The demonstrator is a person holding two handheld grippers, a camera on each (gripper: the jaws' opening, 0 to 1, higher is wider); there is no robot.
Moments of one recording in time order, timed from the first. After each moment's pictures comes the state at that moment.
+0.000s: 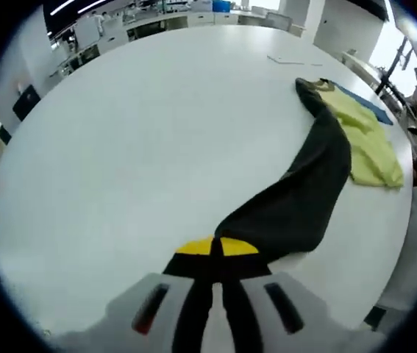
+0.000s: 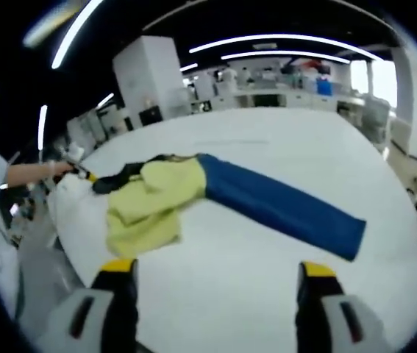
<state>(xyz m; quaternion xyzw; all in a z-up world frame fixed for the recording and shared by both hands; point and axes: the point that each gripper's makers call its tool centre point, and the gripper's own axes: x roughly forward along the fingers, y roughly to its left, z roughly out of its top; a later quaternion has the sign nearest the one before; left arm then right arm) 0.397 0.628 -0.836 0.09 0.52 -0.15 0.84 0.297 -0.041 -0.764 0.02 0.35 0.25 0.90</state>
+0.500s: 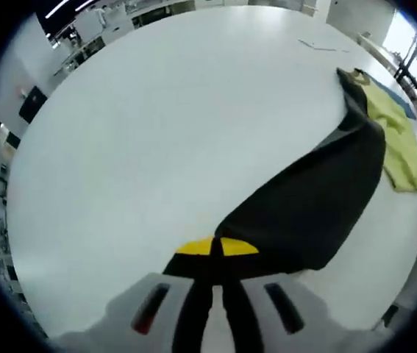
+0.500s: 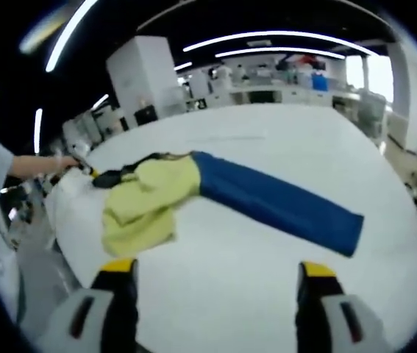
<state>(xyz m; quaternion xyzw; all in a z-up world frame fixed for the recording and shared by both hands) 0.430 0.672 -0.844 0.14 0.56 -0.12 0.81 0.298 -0.043 -0.771 0.02 0.37 0.24 0.90</state>
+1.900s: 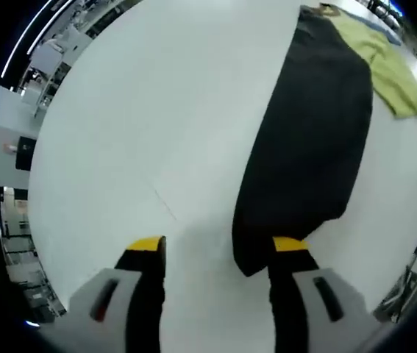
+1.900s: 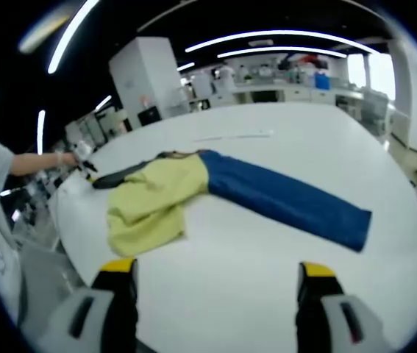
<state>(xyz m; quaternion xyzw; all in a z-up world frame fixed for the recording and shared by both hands) 0.418 0.701 -0.839 0.27 0.56 -0.20 0.75 0.292 -0.030 -0.771 0.03 0.36 0.25 0.90</state>
